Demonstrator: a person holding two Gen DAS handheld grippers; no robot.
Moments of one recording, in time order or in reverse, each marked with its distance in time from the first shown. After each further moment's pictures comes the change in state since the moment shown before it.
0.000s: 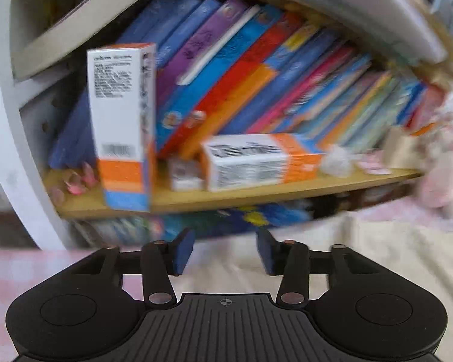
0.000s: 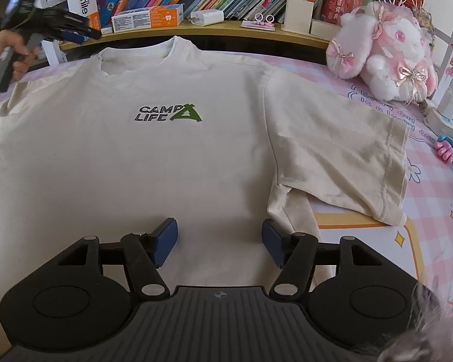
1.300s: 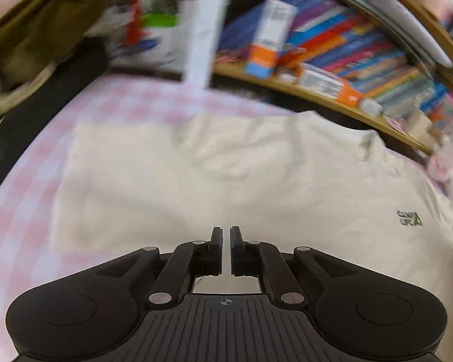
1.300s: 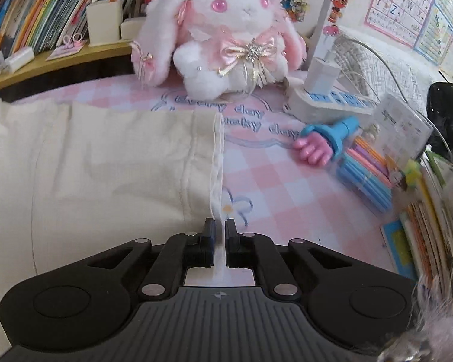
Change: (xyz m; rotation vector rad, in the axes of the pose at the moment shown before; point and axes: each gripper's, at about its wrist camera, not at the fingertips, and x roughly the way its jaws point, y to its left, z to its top) left arm -0.184 0.028 -0.140 -0.374 0.099 0.261; right arm 0.025 -0.167 0.022 0.243 0.031 -0.345
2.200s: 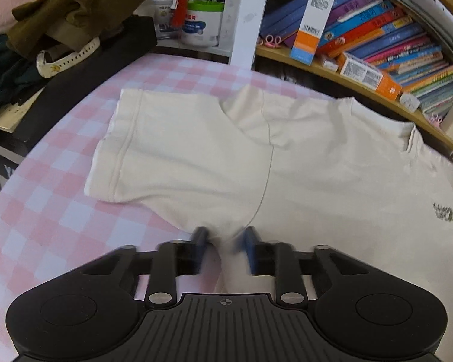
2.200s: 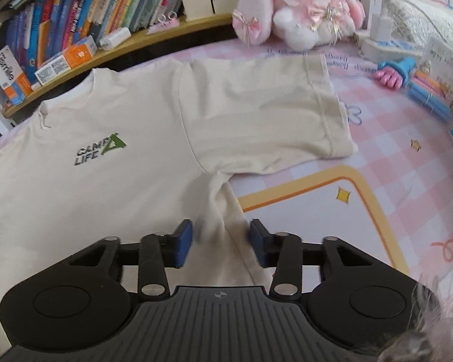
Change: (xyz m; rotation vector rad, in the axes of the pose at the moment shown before) left arm 0.007 -0.002 -0.030 -0.019 -0.009 0.118; right arm -0.062 0.082 -0.069 0.089 0.040 0.276
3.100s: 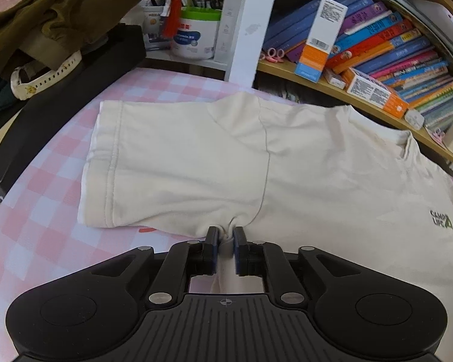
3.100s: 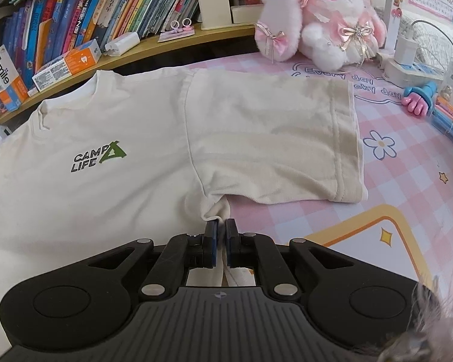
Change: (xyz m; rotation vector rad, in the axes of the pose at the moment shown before) left arm 0.028 0.017 0.035 0.038 -0.009 -0.044; right arm 0.027 0.034 0.021 -0.026 -0.039 -0.016
